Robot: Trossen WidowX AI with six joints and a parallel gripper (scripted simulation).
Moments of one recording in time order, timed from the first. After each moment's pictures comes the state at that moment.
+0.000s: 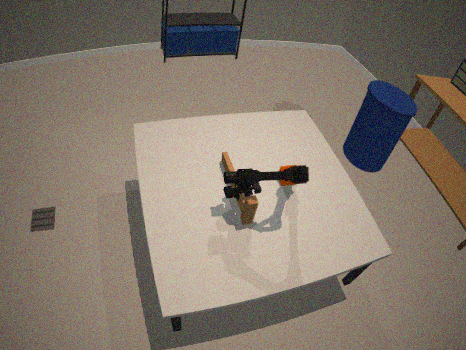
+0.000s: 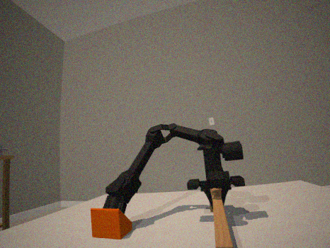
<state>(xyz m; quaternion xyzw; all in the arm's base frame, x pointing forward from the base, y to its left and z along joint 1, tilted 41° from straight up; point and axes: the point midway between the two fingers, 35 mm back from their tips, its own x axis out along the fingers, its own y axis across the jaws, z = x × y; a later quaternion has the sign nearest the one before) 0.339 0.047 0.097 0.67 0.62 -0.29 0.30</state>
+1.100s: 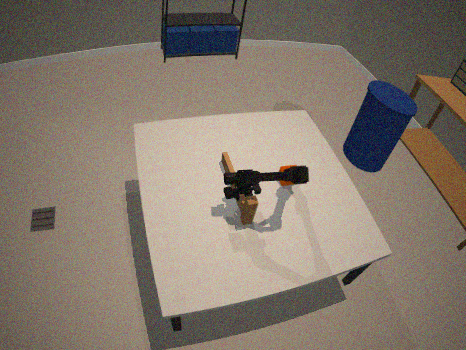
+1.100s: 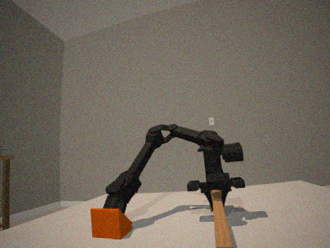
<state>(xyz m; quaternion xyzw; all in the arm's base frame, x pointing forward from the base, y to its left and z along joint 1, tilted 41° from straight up) 0.339 0.051 0.093 0.67 0.62 -0.29 0.30</state>
